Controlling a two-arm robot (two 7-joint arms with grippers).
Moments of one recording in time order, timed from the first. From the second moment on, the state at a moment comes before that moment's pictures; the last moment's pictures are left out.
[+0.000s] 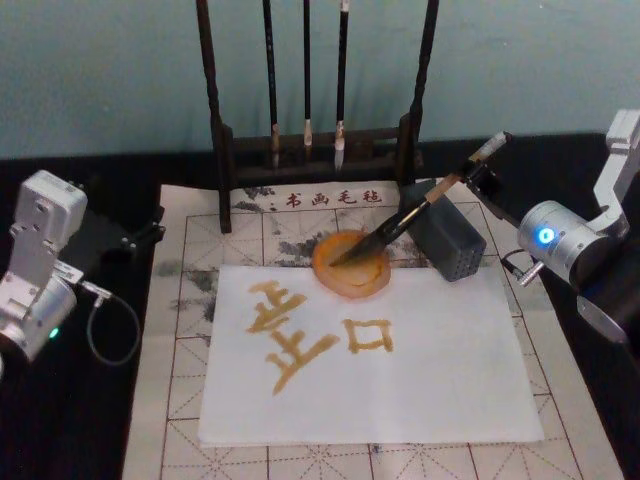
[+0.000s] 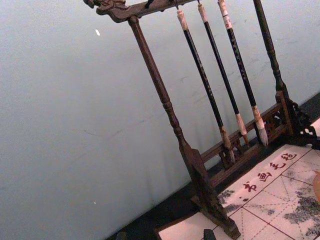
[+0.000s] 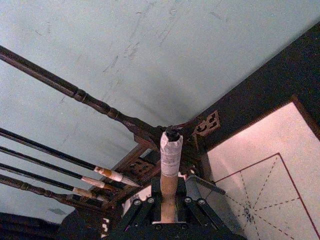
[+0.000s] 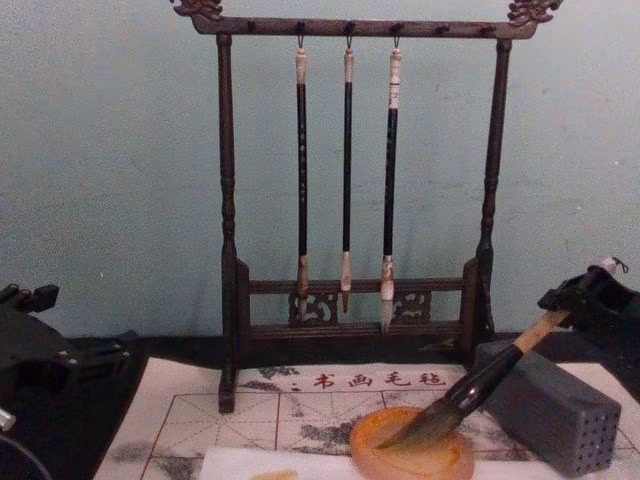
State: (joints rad) left arm -0.20 0.60 0.45 -1.41 -0.25 -0.12 0.03; right arm 0.36 0.25 -0.19 -1.26 1.19 0.37 -0.01
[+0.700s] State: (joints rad) left arm -0.20 0.60 0.45 -1.41 -0.25 -0.12 0.03; right arm 0.35 0.29 -0.25 -1.31 1.18 0.29 0.02
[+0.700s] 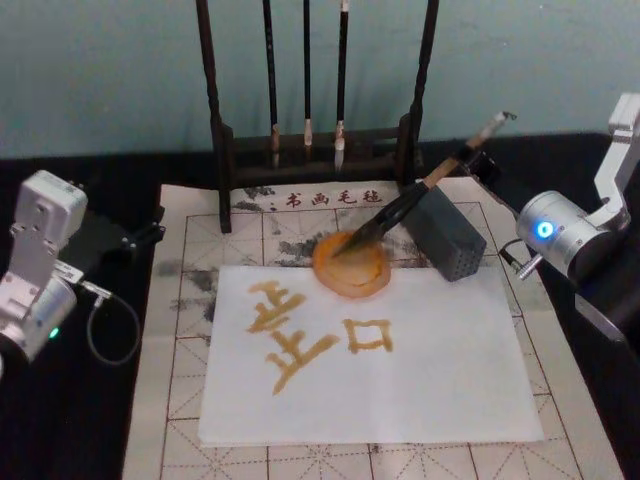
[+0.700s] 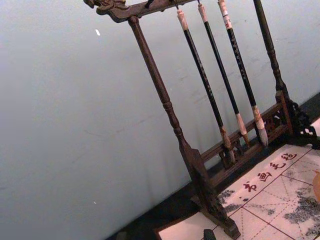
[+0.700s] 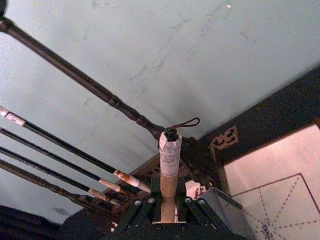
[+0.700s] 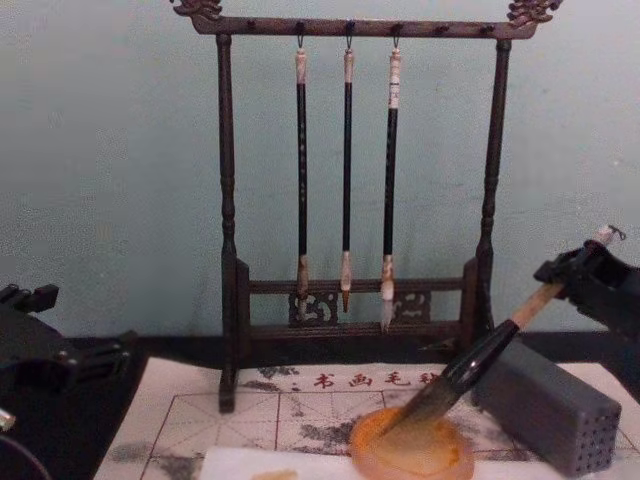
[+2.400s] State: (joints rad) left arm -0.20 0.60 0.45 -1.41 -0.25 -0.12 0.03; right arm 0.25 0.39 -0.29 -1.45 0.94 0.05 0.16
